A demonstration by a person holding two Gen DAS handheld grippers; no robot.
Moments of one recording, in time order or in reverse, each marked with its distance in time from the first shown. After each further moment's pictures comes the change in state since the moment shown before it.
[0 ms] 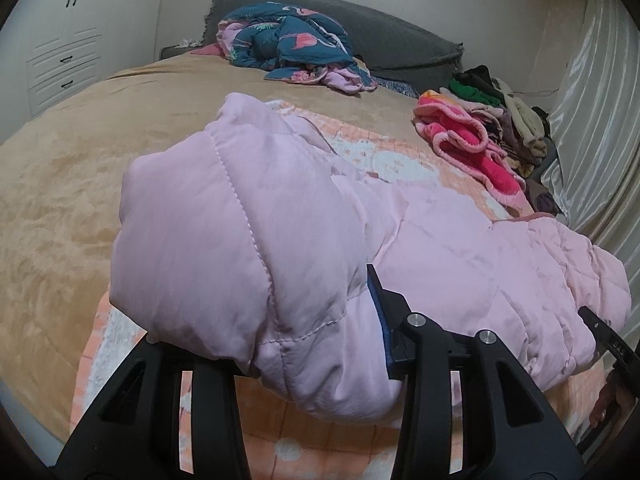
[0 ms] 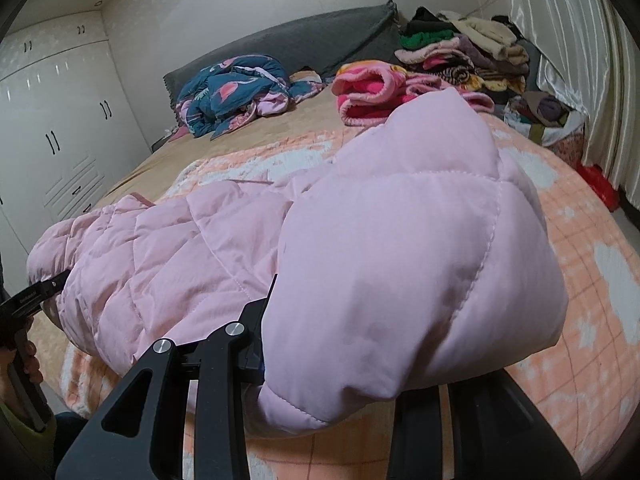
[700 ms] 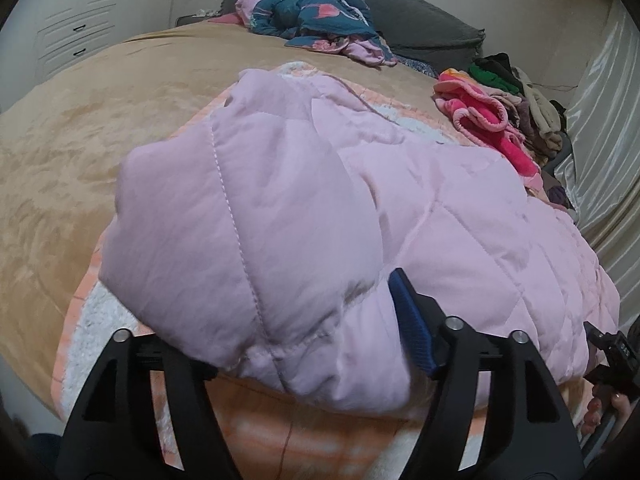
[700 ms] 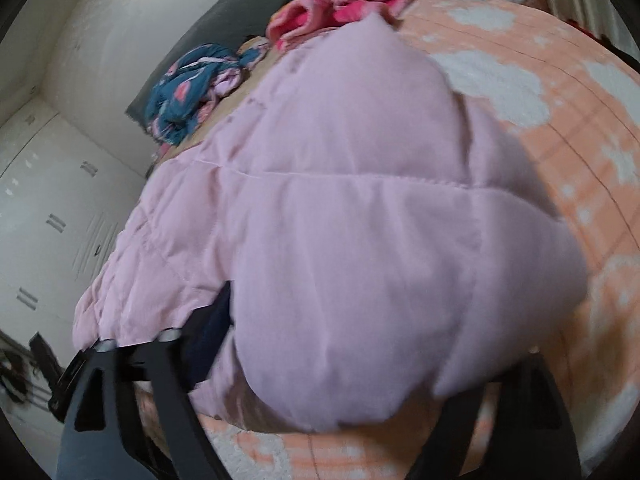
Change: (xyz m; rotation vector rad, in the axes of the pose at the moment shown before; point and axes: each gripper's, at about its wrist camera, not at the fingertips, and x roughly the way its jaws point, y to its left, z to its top) left arm 0.010 0.019 -0.039 -0.062 0.090 0.032; right arm 0.019 -0.065 -0.042 0.398 0.172 0.097
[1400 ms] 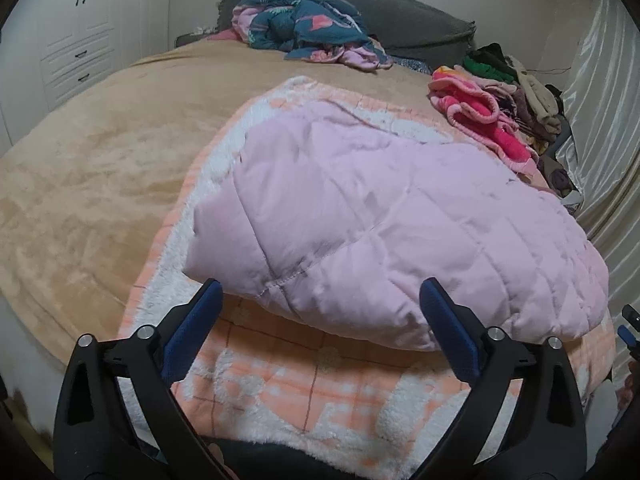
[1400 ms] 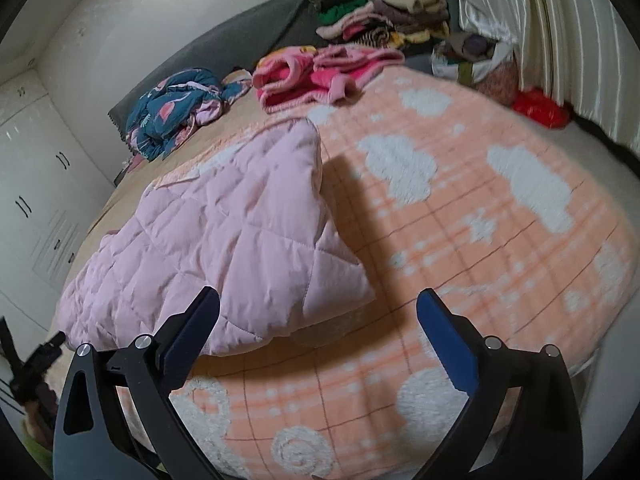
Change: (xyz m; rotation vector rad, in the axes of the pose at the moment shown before) left arm -0.065 -0.007 -0.009 0.080 -0.028 0.050; right arm -0.121 -0.009 -0.020 -0.161 -0.175 -0.172
